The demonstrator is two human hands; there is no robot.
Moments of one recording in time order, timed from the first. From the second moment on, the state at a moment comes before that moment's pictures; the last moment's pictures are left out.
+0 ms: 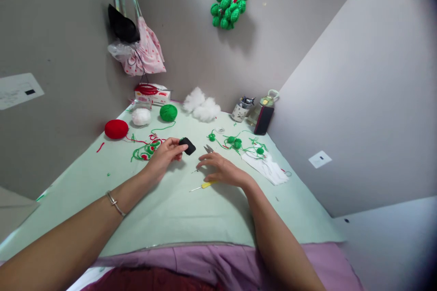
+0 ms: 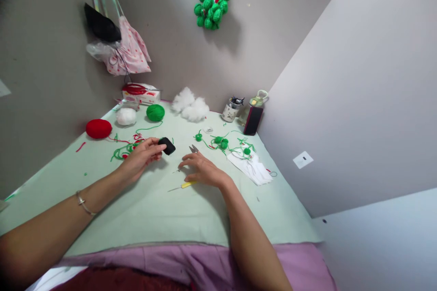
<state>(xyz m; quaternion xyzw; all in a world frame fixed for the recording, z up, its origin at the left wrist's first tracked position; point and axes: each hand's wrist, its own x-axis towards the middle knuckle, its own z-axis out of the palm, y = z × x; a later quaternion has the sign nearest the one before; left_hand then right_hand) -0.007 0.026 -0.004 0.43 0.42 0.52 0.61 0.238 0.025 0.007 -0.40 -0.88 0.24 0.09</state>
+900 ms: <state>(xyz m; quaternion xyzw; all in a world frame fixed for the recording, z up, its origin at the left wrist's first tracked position) -0.003 0.023 -0.003 0.43 0.42 0.50 0.62 0.258 0.035 0.011 -0.54 -0.79 0.25 0.13</state>
